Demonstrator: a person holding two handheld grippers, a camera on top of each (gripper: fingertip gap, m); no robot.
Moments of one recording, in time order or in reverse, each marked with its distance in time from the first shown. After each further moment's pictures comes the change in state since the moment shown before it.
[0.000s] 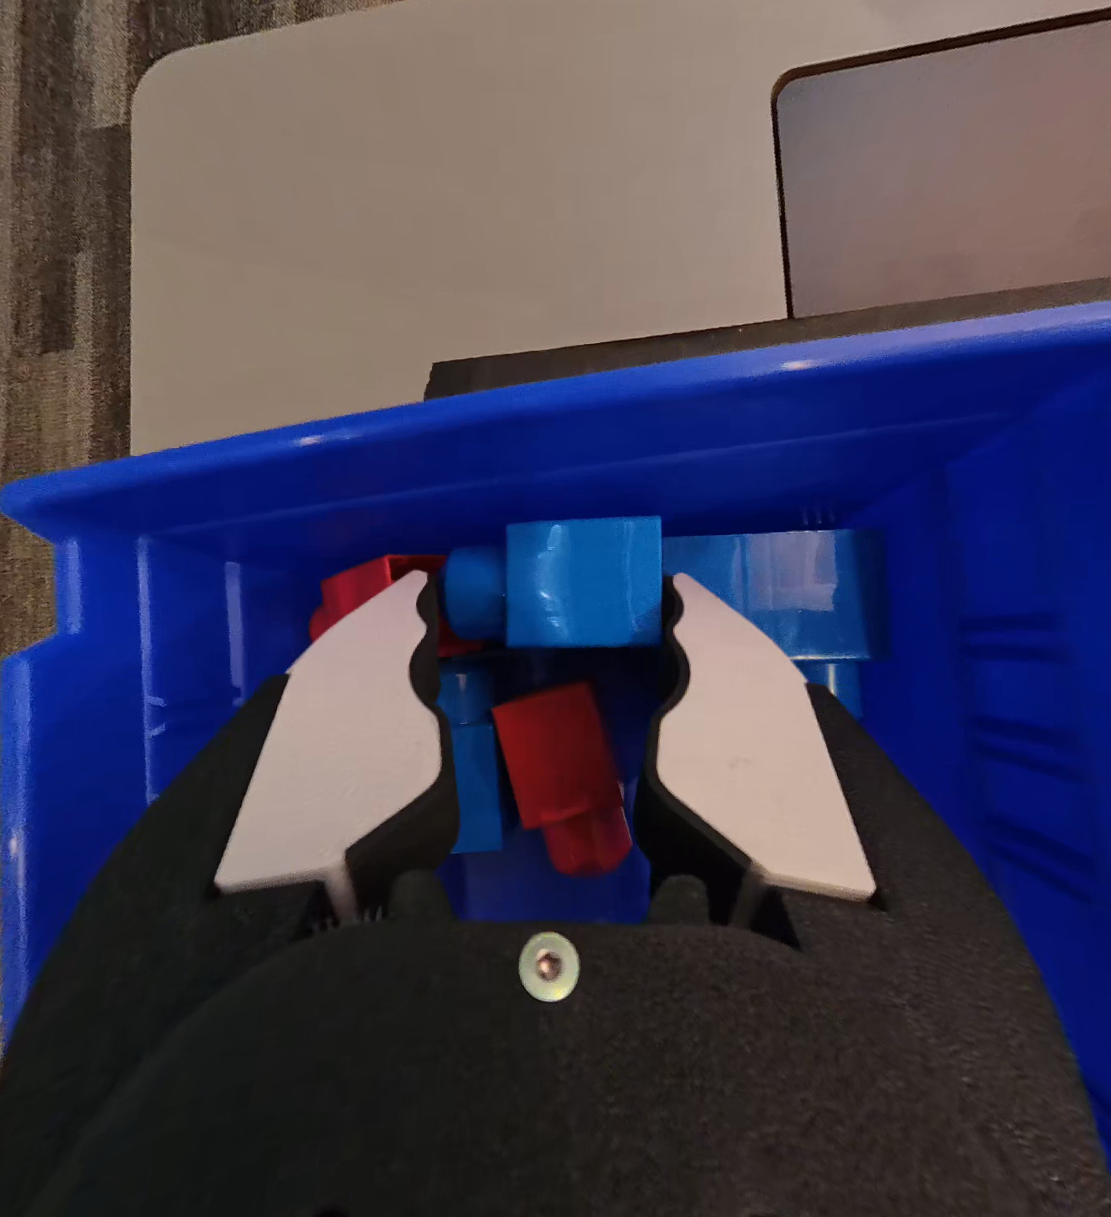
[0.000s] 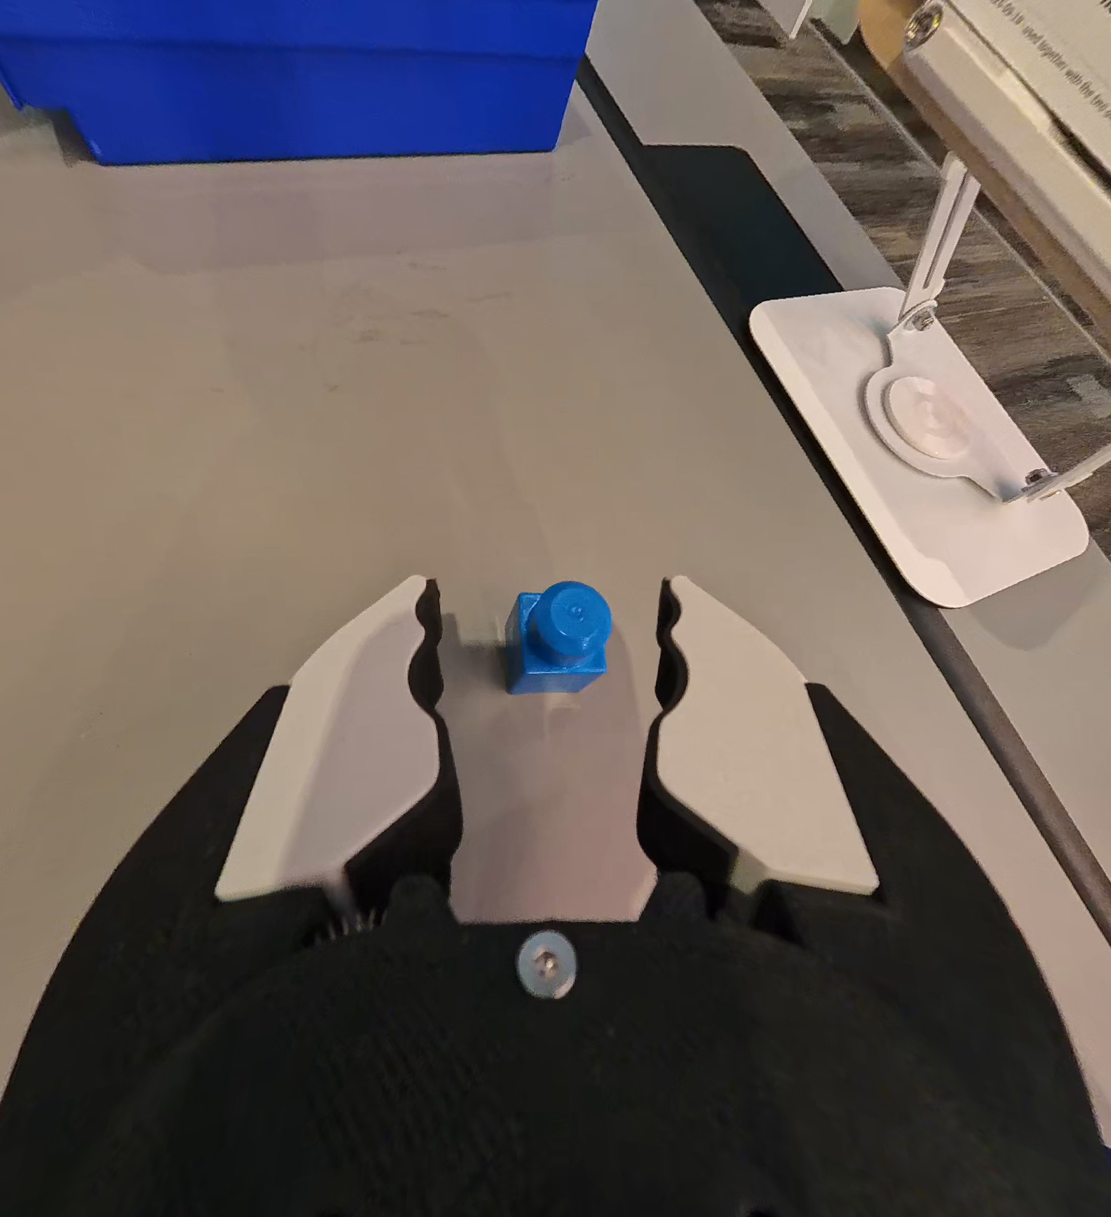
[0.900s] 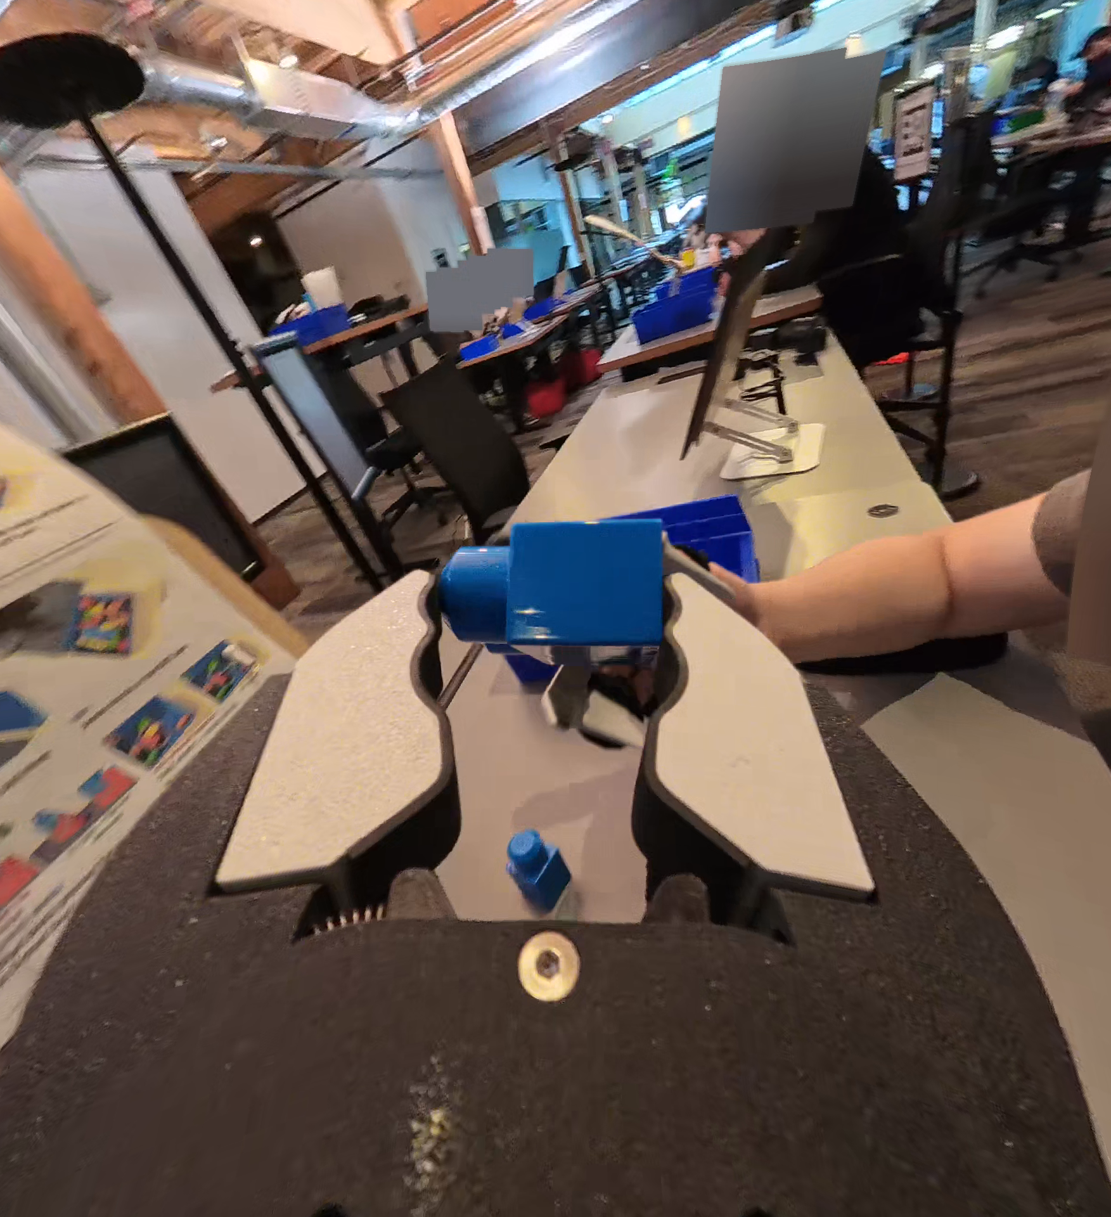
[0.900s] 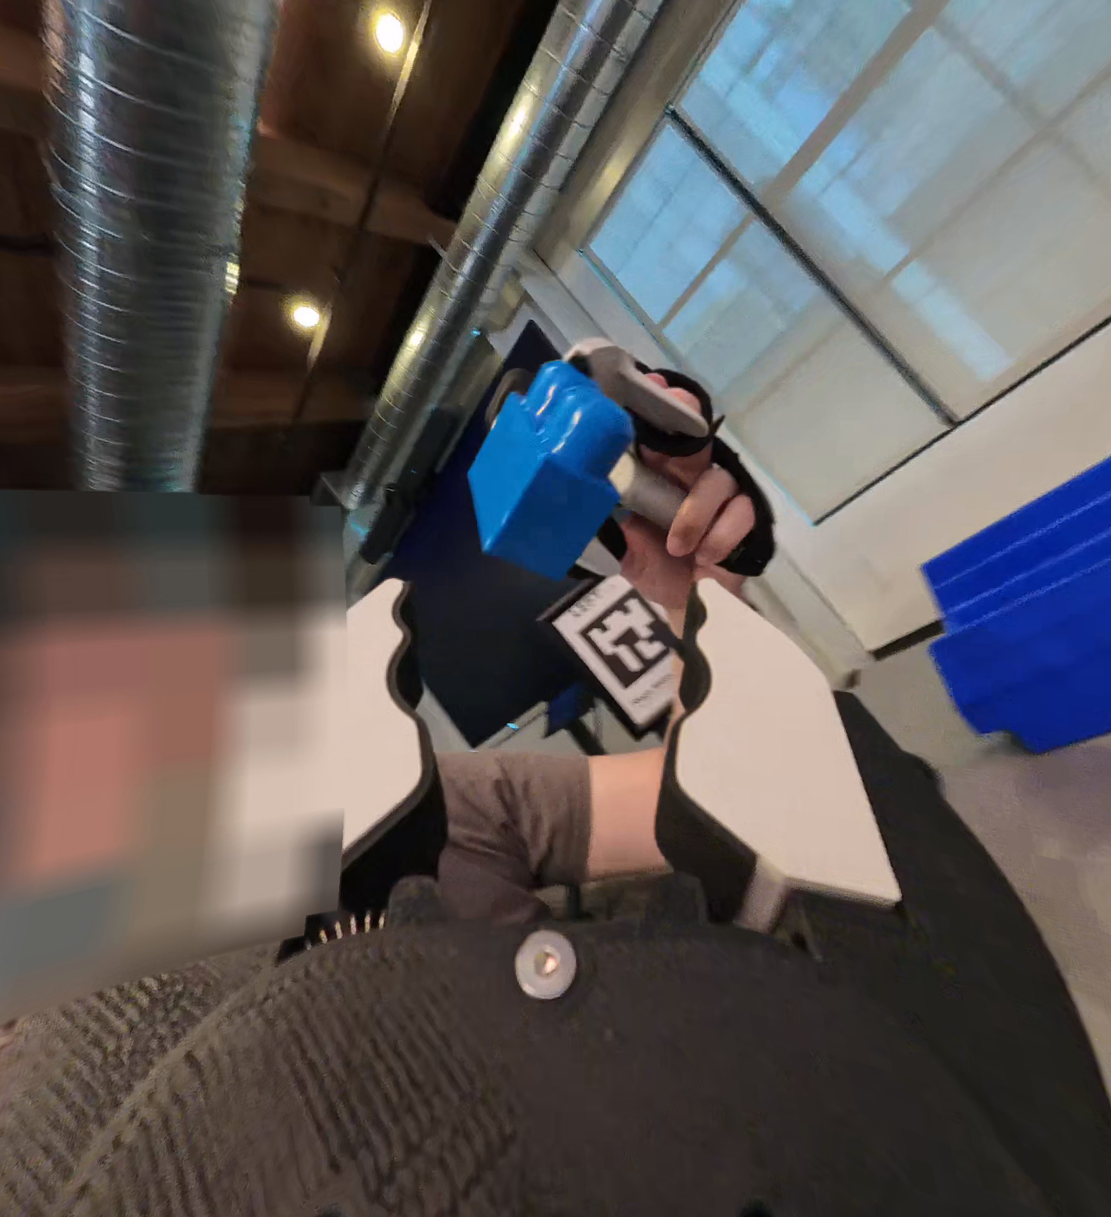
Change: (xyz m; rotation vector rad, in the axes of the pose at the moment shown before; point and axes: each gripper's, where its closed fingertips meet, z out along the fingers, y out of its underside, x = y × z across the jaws) left arm 0.339 -0.001 -0.403 1.093 1.056 0.708; right arm -0.065 -0.150 -0.143 0.841 -1.230 0.860
